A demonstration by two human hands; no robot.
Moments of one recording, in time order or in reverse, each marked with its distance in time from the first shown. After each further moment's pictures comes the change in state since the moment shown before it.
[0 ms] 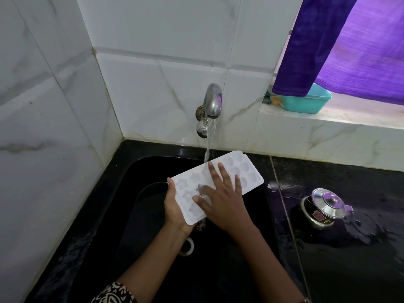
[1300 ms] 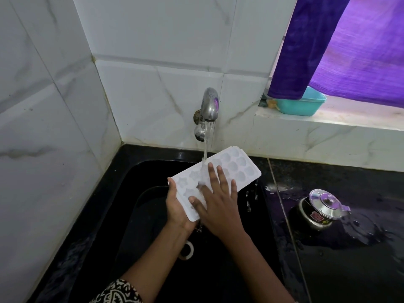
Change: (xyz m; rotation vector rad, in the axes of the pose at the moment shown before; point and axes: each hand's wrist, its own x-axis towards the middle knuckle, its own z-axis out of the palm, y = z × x) left_hand 0.006 0.000 0.007 0.020 -0.012 0.037; right_hand -0.003 -0.006 0.023 0.057 0.244 0.040
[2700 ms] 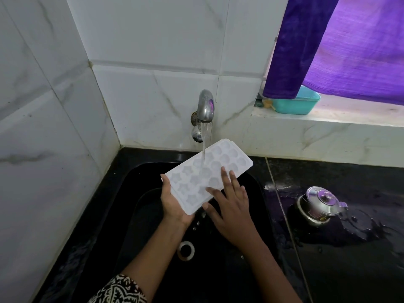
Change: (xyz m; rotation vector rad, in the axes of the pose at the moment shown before) left_hand 0.008 0.009 0.006 0.042 0.096 0.106; right_hand -0.022 0.023 -0.019 0.136 -0.039 0.029
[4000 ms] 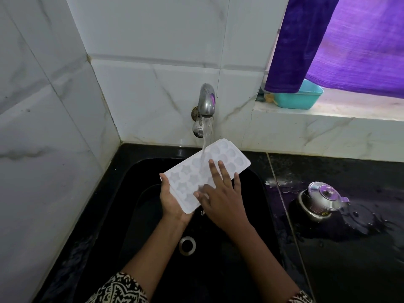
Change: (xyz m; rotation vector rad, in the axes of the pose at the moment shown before) left_hand -0.004 0.002 -0.006 0.005 0.019 -0.019; right_hand 0.021 -0.018 0.010 -0.169 -0.033 -0.031
